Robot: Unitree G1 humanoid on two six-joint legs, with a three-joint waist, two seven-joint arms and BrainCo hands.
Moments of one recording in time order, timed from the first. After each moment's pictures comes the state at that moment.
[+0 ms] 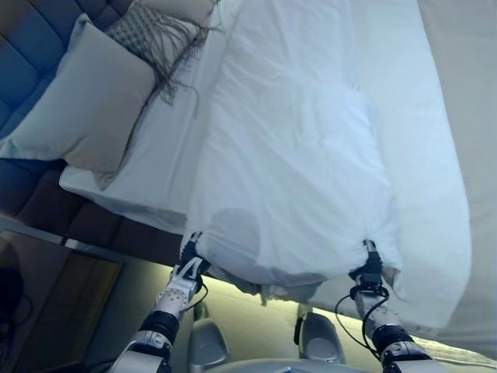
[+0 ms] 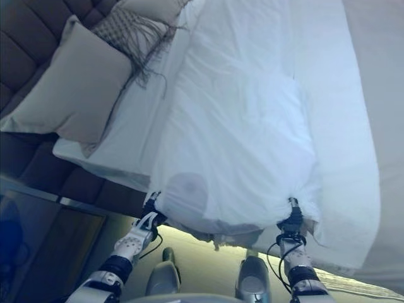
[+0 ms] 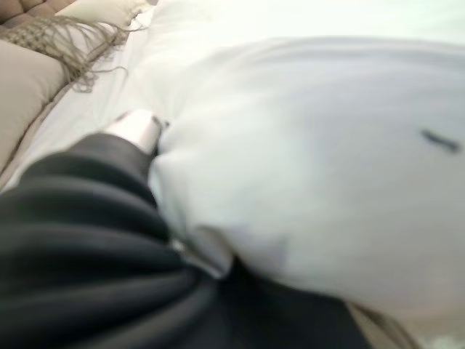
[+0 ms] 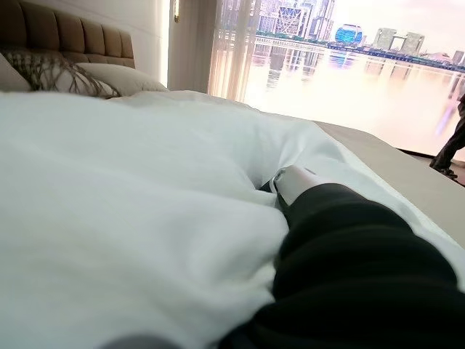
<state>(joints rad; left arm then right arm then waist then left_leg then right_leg) -0.18 0.10 -0.13 0.80 -1.47 0.09 -0.13 -0.14 -0.31 -0.04 0.90 1.61 -0.06 0.46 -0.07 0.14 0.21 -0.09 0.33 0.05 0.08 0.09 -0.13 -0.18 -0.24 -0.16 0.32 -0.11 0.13</state>
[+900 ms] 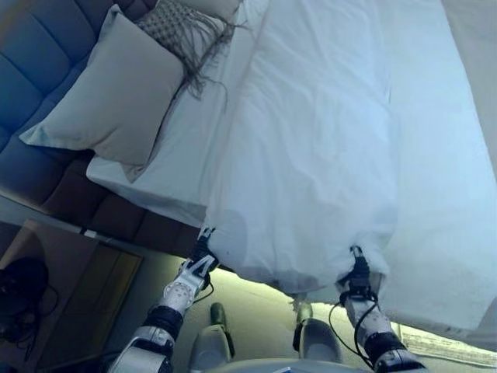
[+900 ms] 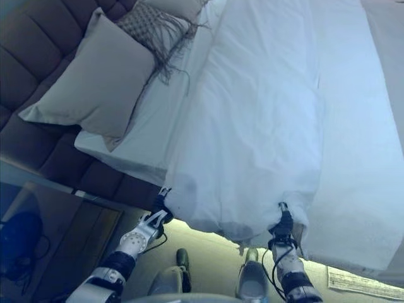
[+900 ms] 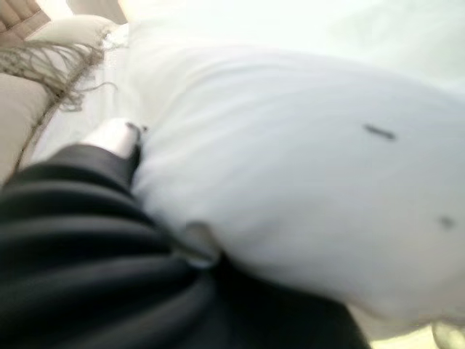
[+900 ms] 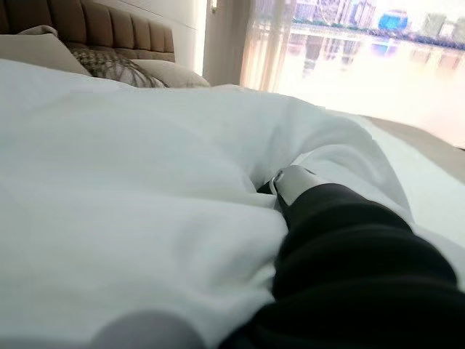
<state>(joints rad) -0.28 0.14 -0.19 0.77 -1.36 0.11 -0.11 -0.15 -0.22 0.06 0.85 1.67 -0.10 0.42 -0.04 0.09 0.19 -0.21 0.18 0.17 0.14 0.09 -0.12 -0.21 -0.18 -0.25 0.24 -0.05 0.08</state>
